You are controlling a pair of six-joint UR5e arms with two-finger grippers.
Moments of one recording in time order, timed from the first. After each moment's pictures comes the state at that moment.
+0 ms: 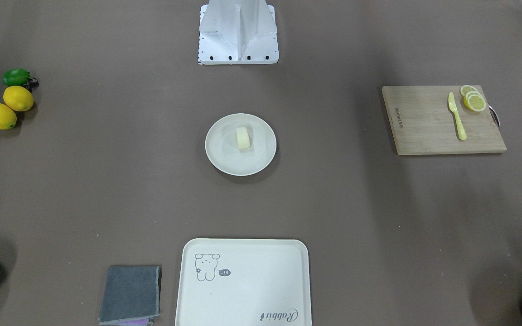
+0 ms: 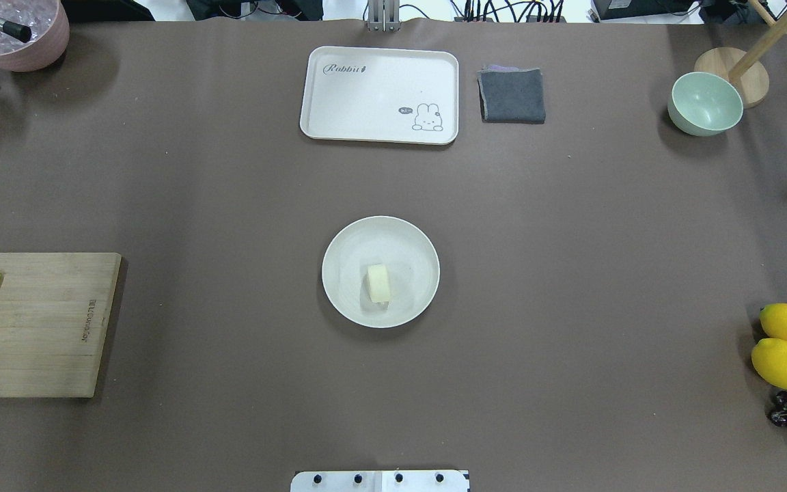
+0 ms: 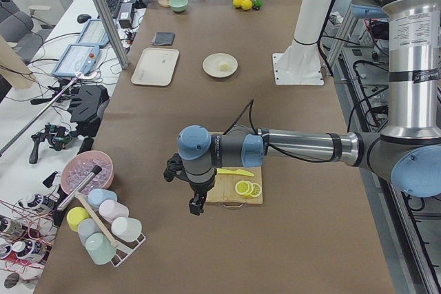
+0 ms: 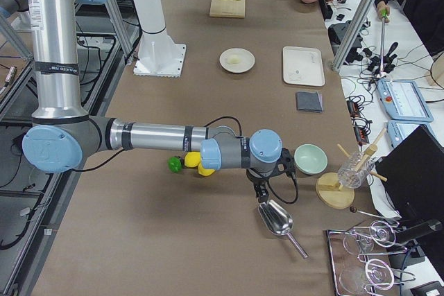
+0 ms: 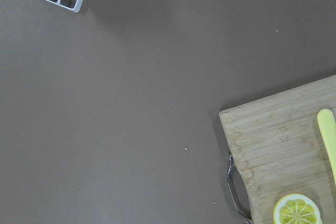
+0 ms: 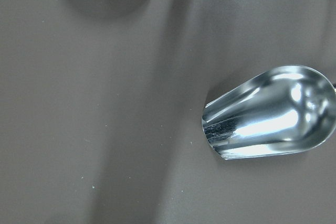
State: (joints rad) left arm -1.57 -1.47 -1.72 -1.50 -2.30 0.30; right arm 1.54 -1.55 1.54 -1.46 2.43 -0.19
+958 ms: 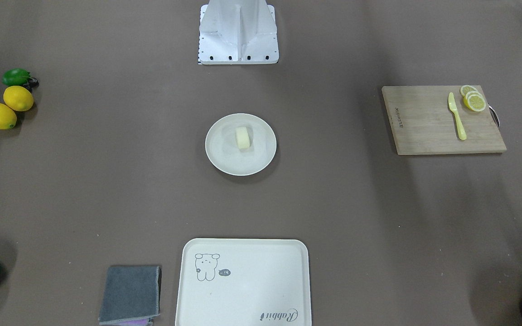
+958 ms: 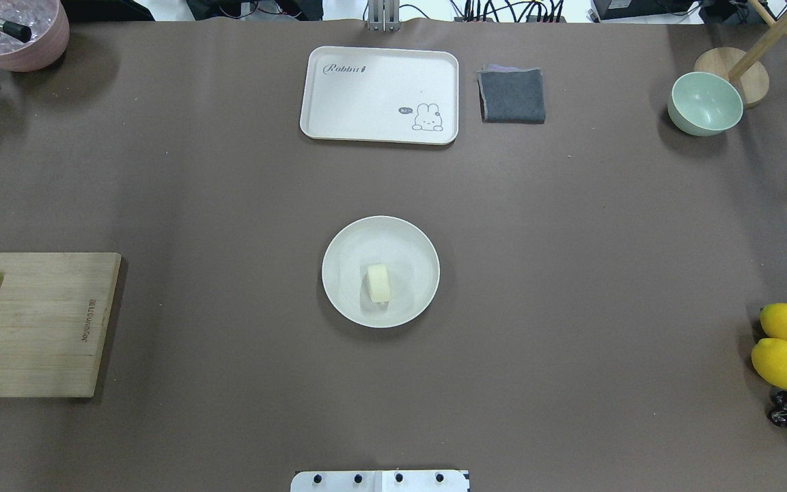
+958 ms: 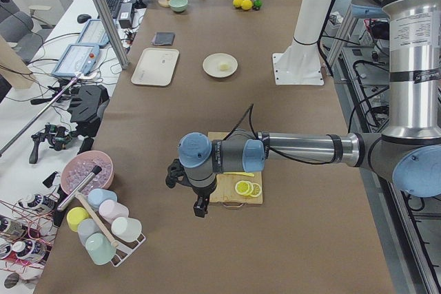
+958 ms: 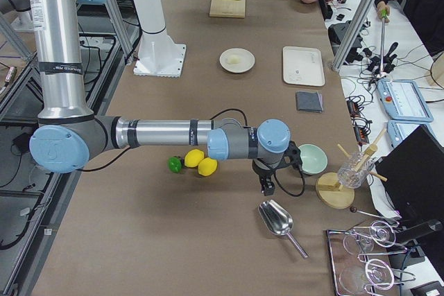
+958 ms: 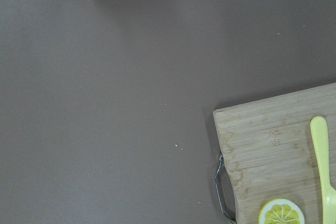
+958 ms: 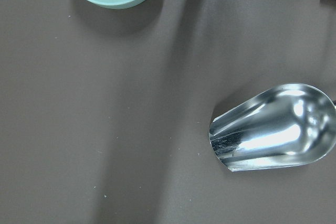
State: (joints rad) left arm -1.57 -1.46 -1.69 -1.50 -2.35 0.26; right arm 1.54 -1.52 1.56 -1.53 2.42 -0.19
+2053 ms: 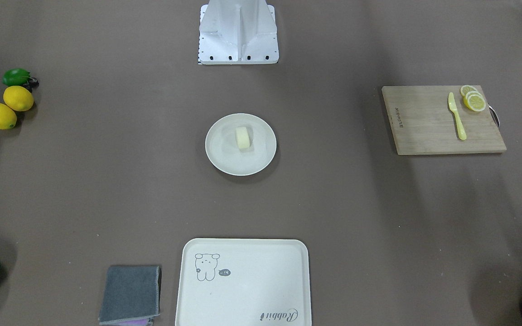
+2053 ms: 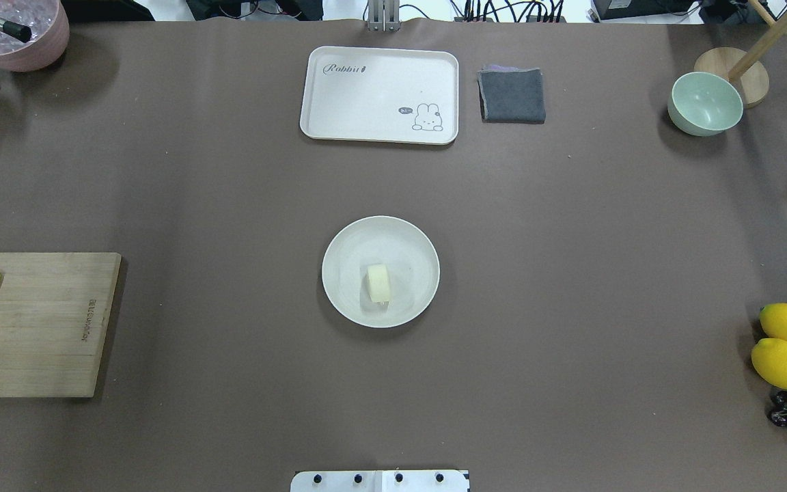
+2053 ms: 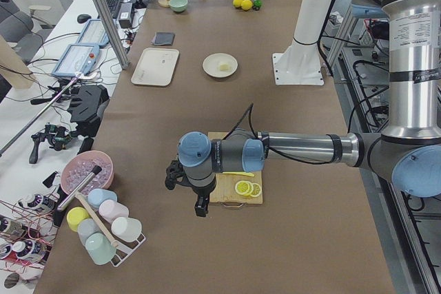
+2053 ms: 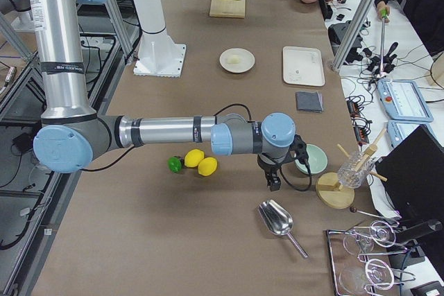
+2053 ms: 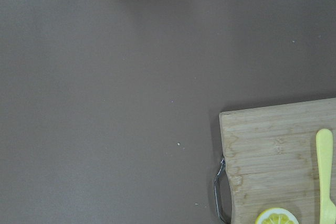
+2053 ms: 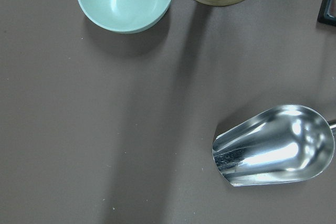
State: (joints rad) left arm -1.57 -1.47 -1.70 -1.50 -2.35 0.17; right arm 1.56 -1.49 1.57 -1.54 2.44 -0.19
